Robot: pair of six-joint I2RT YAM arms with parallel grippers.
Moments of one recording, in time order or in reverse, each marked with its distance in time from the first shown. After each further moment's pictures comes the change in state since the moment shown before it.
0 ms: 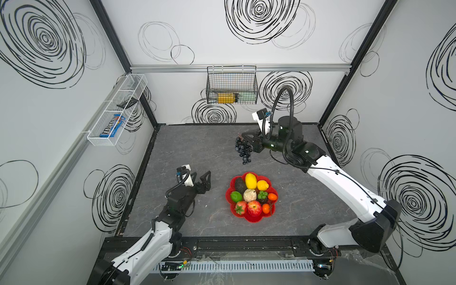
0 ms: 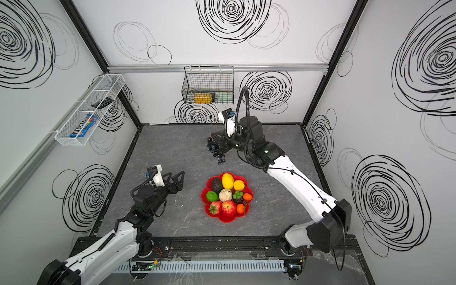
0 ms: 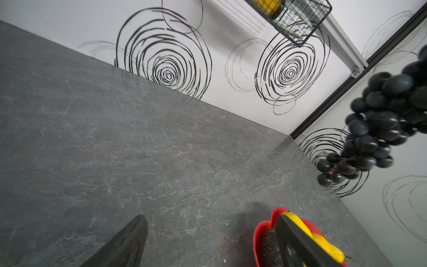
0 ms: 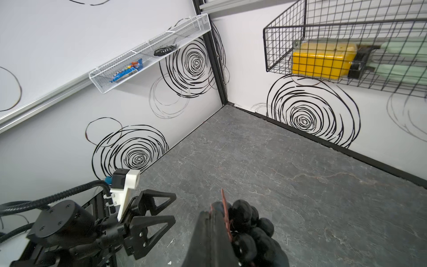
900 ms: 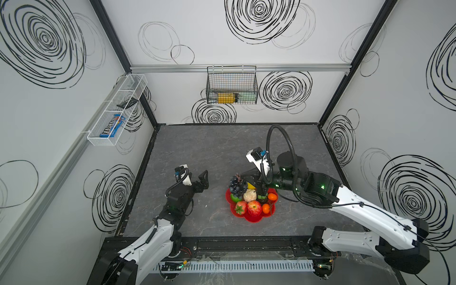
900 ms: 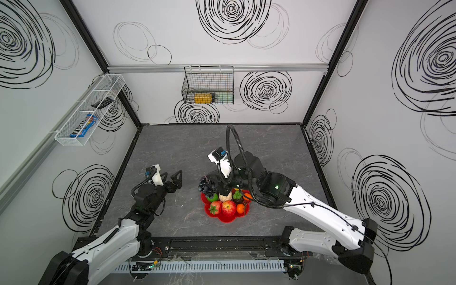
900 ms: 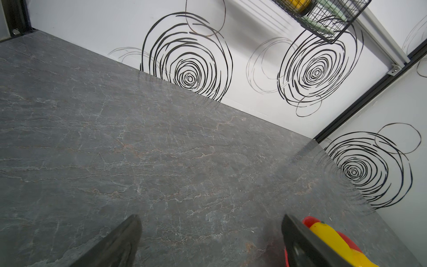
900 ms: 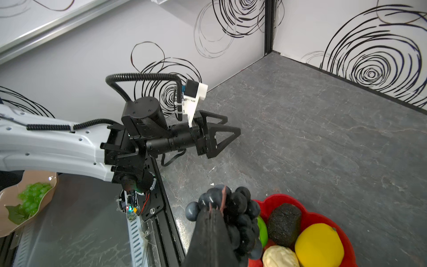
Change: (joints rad) left arm 0.061 0.116 -0.009 0.079 -0.009 0.031; right arm 0.359 -0.271 -0.263 -0.180 0.168 0.003
